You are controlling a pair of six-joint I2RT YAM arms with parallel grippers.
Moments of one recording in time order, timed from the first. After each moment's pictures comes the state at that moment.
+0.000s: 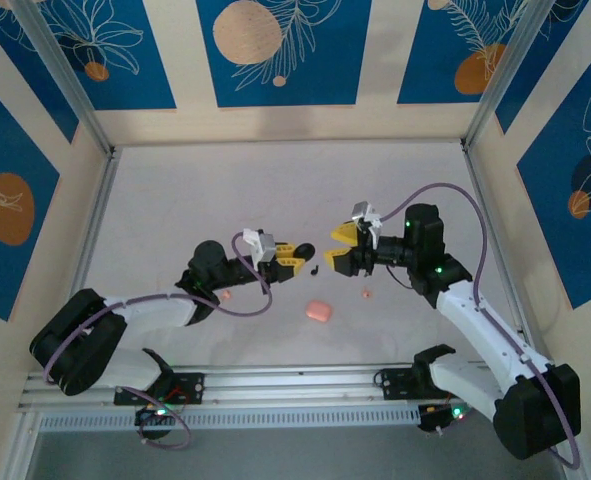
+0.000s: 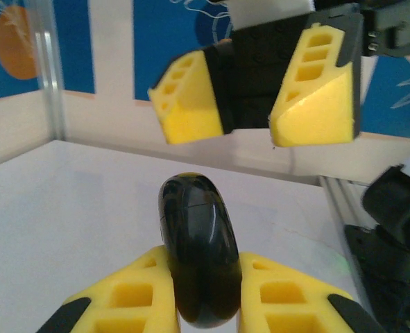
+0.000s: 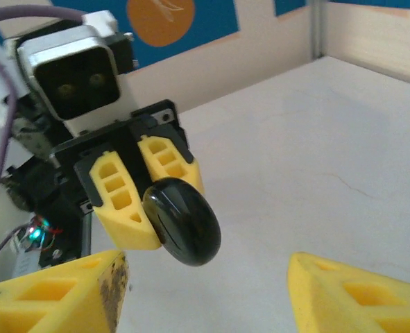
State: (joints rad) left arm -0.70 1.36 0.47 0.94 0.67 -0.11; right arm 0.33 0.97 0.69 -0.09 -0.96 -0.11
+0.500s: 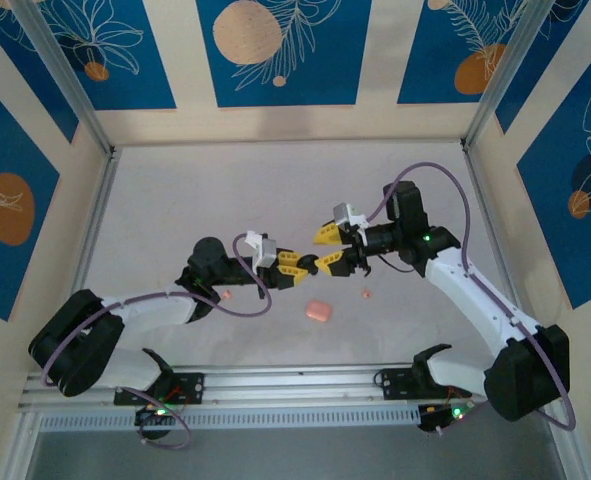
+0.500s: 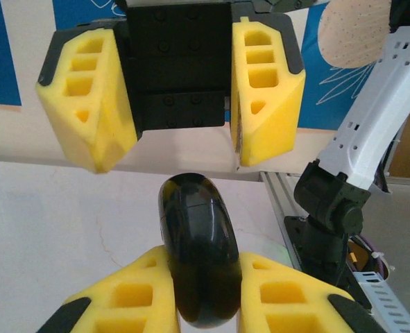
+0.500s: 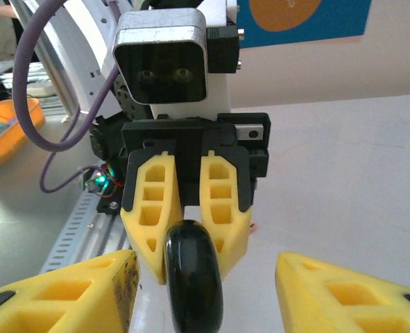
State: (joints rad) left arm -0.70 1.35 0.51 0.92 0.84 -0.12; right arm 0.38 1.19 0.95 -0.43 -1.19 -0.53
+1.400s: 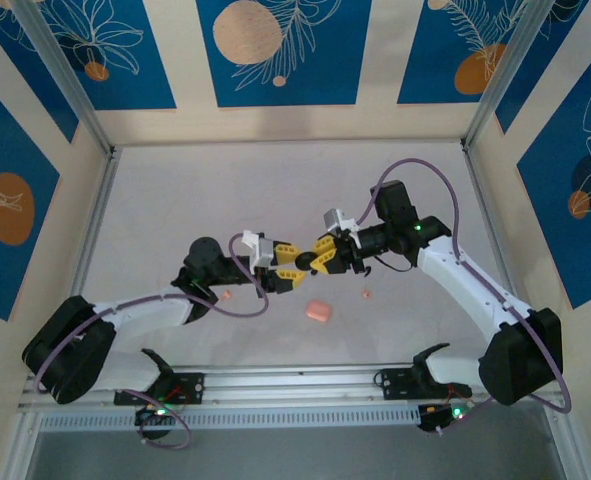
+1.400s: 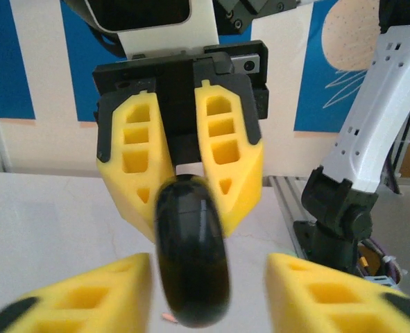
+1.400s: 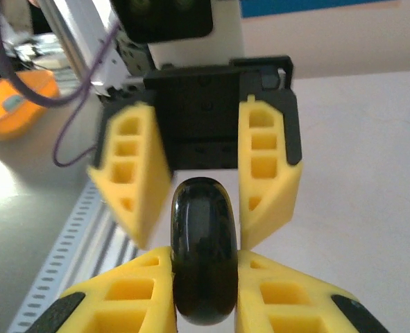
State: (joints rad) left arm -0.70 1.29 0.51 0.86 0.80 -0.07; right arm 0.41 1.25 1.02 -0.63 -1.13 -0.71
